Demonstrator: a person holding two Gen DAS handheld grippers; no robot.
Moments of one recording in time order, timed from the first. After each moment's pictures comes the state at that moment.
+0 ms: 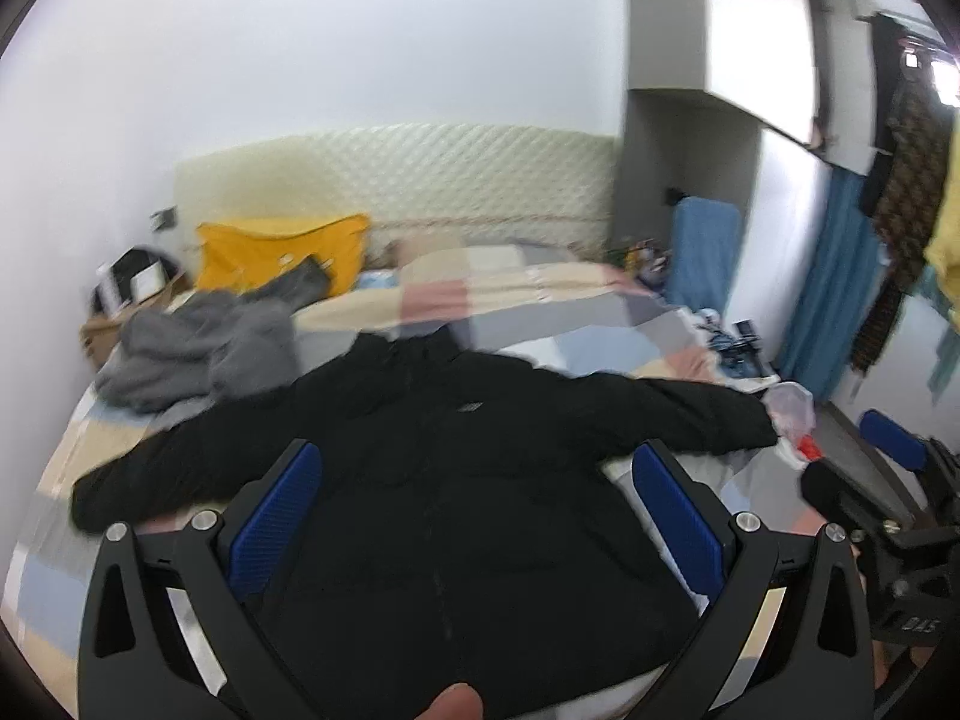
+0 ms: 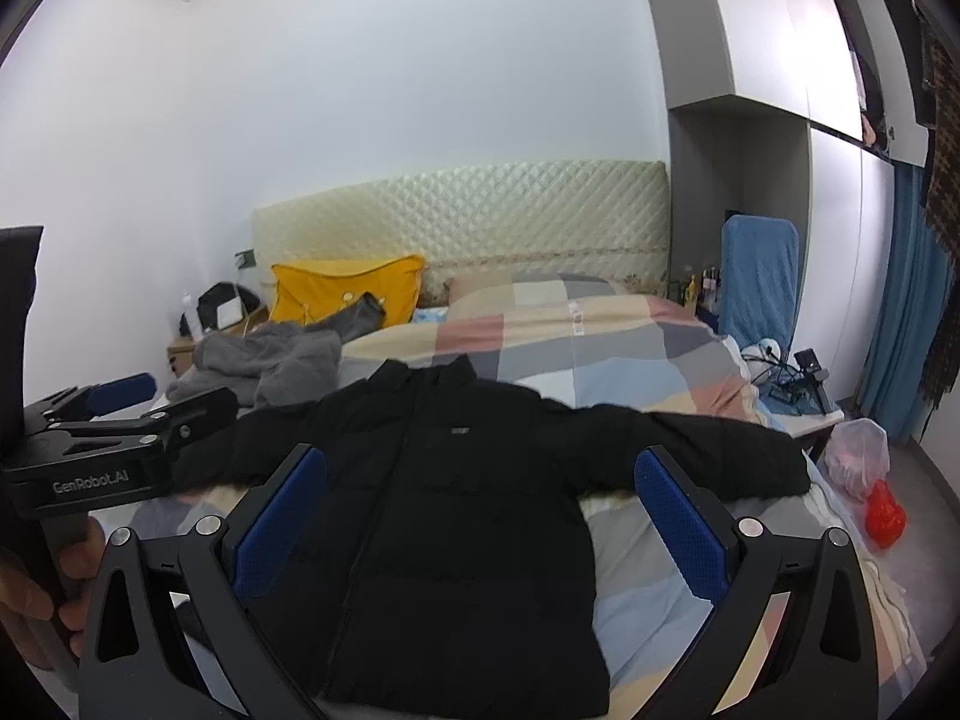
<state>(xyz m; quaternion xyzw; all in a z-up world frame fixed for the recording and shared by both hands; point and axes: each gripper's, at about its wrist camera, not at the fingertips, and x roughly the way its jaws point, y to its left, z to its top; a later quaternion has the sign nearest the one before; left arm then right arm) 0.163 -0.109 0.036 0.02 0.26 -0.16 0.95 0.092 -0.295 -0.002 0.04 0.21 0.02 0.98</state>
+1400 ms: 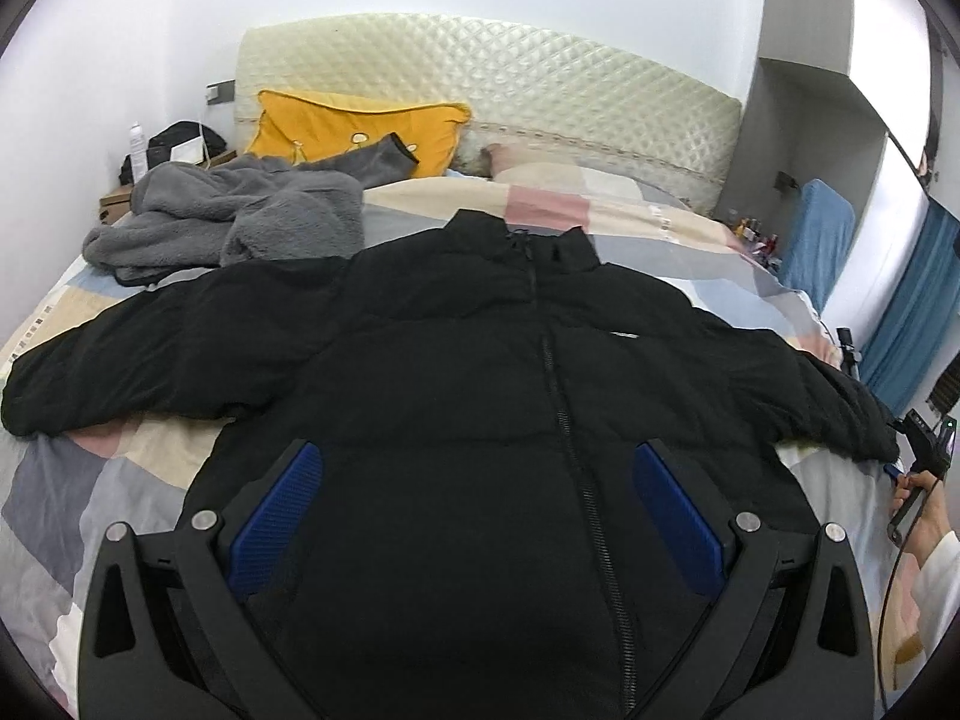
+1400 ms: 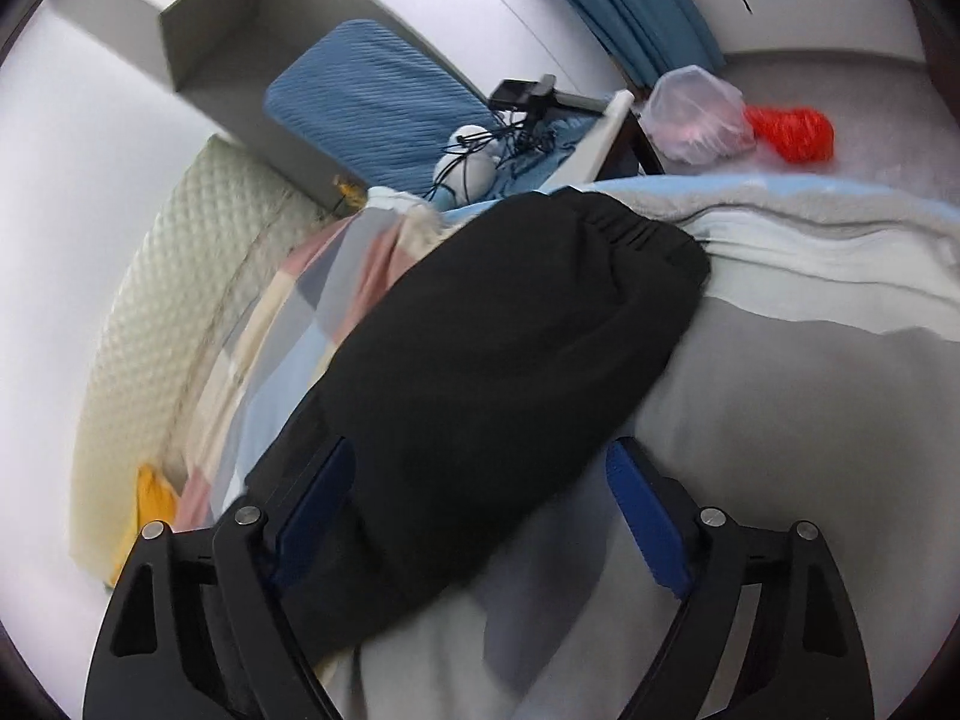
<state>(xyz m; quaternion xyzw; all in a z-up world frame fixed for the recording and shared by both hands) 0.312 -0.014 -0.165 -0.05 0.33 -0.06 0.94 0.280 -0.702 -0.313 0.46 0.22 -0.23 0.83</state>
